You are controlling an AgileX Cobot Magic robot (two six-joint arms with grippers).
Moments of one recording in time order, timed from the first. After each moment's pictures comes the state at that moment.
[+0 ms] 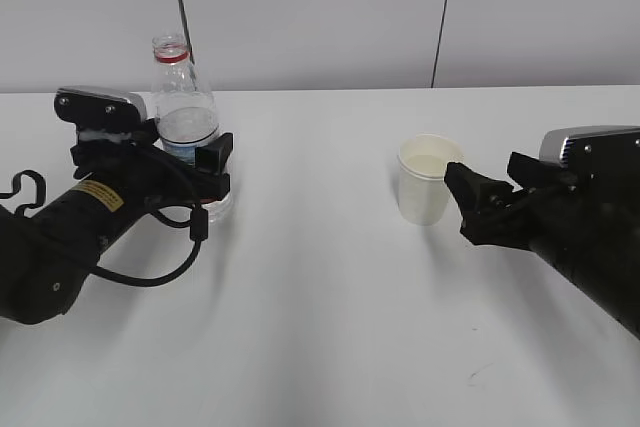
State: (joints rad) left arm -0.40 2.03 -0.70 -0.03 -1.14 0.00; right arm 0.30 1.79 -0.39 0.02 -1.15 0.11
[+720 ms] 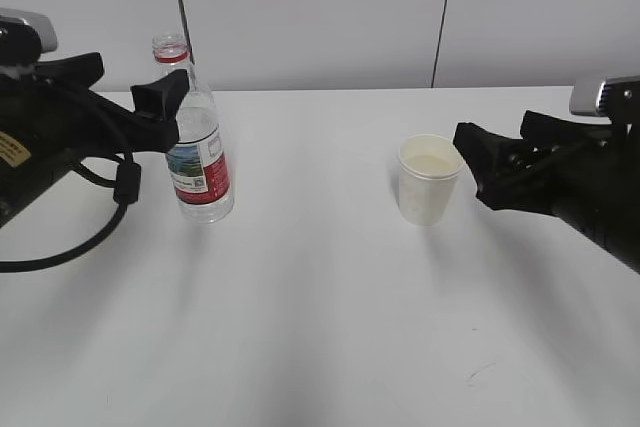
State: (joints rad) left arm -0.40 1.60 -0.55 -0.05 -0.97 0.05; right arm 0.30 1.53 -0.41 -0.02 -0.88 0.11
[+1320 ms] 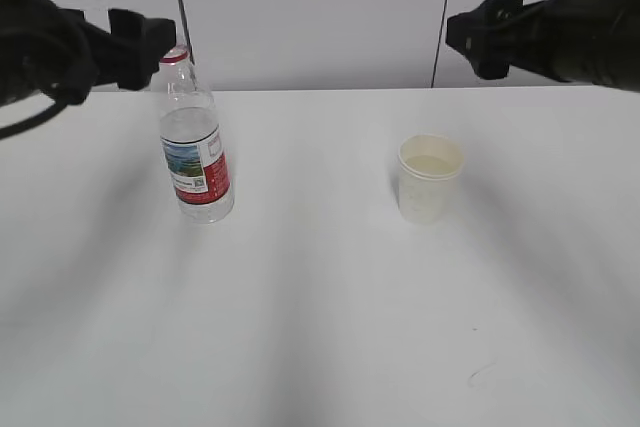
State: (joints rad) left arm -0.40 1.36 -0.77 -0.13 -0.30 0.10; right arm 0.30 1.38 -0.87 -0.03 -0.08 0.11
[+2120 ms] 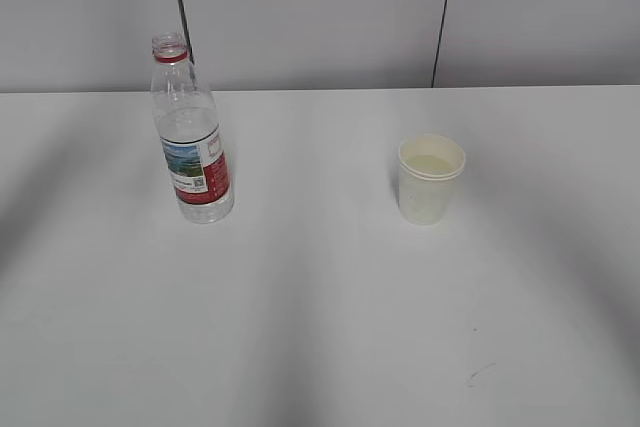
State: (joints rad) left arm -0.14 1.43 -1.42 -0.05 0.84 0.08; right arm 0.30 1.49 -1.44 -0.03 0.71 0.11
